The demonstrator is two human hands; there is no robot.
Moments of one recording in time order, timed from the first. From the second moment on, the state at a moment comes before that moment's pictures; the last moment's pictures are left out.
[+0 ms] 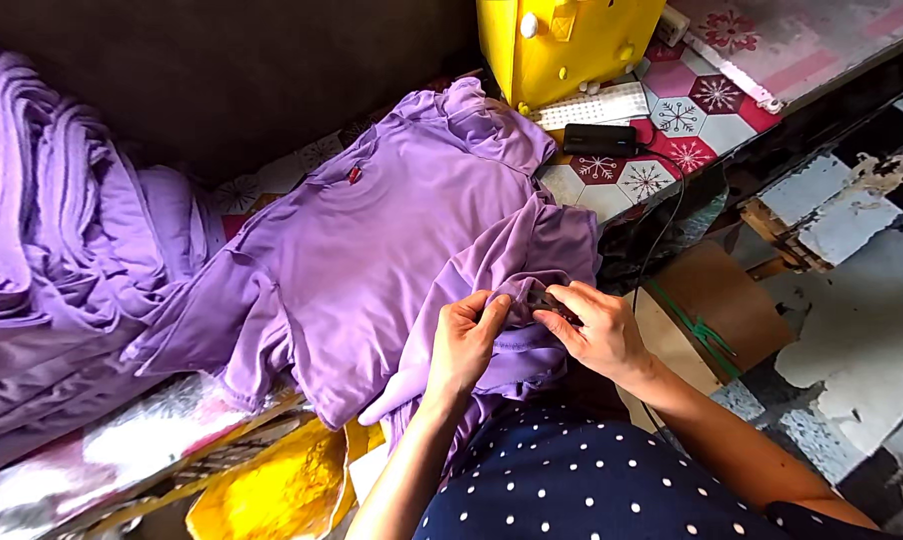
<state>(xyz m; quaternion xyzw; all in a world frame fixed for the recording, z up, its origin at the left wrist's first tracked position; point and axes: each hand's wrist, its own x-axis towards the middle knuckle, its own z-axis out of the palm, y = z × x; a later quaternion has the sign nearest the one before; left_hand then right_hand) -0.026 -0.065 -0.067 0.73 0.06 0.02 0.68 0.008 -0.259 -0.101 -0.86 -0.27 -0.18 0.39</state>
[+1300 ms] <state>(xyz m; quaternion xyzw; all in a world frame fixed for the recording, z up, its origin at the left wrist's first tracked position) -0.028 -0.062 -0.075 0.78 -0.02 0.02 0.63 0.022 -0.266 -0.080 -0.76 -0.29 -0.05 0.58</state>
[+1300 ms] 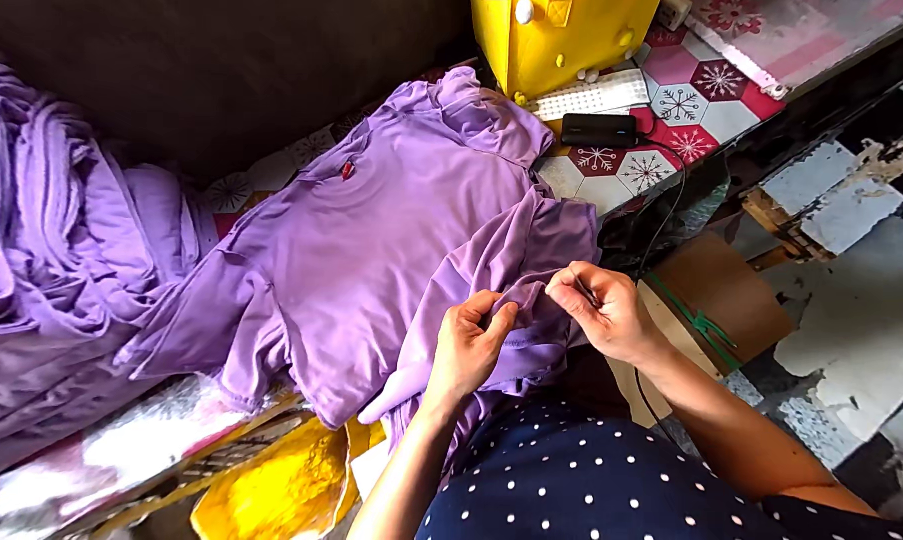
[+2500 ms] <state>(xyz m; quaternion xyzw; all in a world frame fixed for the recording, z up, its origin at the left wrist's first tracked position) -0.025 -0.064 -0.071 0.73 0.03 -0.03 0.68 0.015 -0.266 -0.093 -0.82 -0.21 -0.21 0.48</state>
